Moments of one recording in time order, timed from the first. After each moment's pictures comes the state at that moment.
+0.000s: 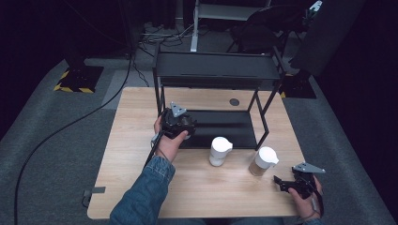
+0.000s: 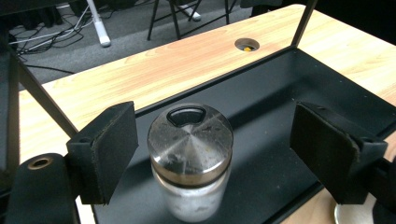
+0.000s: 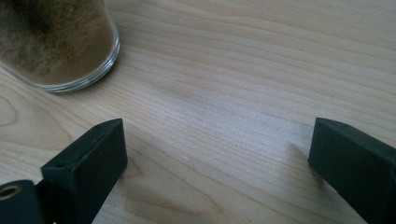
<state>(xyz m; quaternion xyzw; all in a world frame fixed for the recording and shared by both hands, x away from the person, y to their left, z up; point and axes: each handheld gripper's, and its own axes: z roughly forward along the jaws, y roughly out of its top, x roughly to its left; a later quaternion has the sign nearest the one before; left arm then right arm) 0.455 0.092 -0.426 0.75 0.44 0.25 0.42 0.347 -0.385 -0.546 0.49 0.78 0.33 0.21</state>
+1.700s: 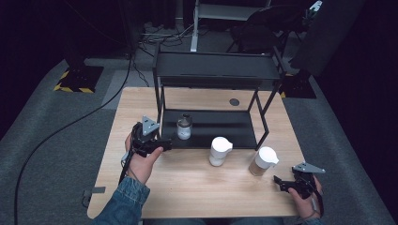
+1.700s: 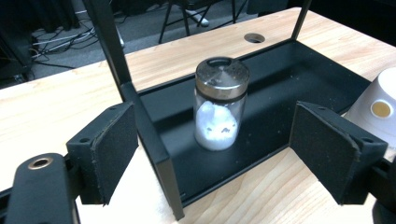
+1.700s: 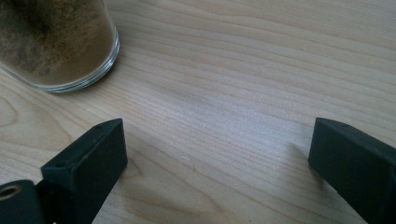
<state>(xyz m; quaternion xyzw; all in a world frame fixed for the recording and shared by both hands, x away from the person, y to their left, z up) 0.382 0.160 -0.414 0.74 0.45 0.26 0.43 0.347 -0.385 -0.546 0.49 0.78 0.33 0.21</state>
